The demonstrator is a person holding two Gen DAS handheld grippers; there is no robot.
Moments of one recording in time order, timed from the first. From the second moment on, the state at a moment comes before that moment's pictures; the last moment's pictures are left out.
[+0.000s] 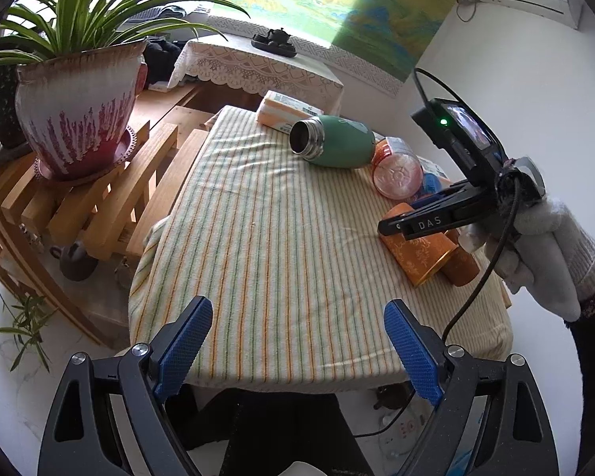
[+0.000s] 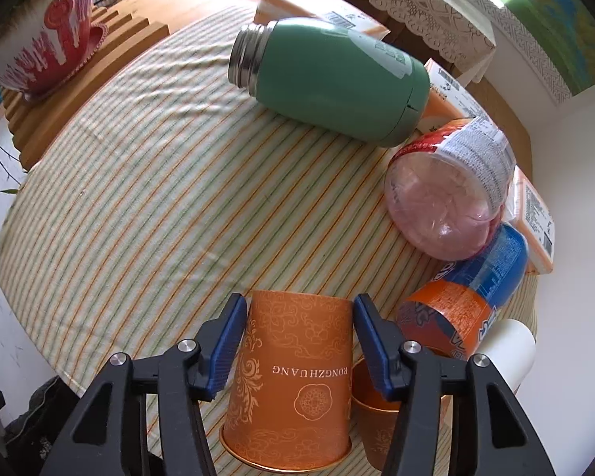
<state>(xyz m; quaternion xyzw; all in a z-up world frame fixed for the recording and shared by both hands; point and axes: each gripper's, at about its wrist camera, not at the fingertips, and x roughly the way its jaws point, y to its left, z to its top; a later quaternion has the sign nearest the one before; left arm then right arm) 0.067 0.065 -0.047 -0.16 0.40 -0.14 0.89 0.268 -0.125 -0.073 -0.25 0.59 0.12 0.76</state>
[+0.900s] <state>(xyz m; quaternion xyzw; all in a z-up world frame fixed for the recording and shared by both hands) 0.059 0.058 -0.049 -0.16 0.39 -0.13 0.90 0.193 -0.147 -0.008 -0.06 0.38 0.09 0.92</state>
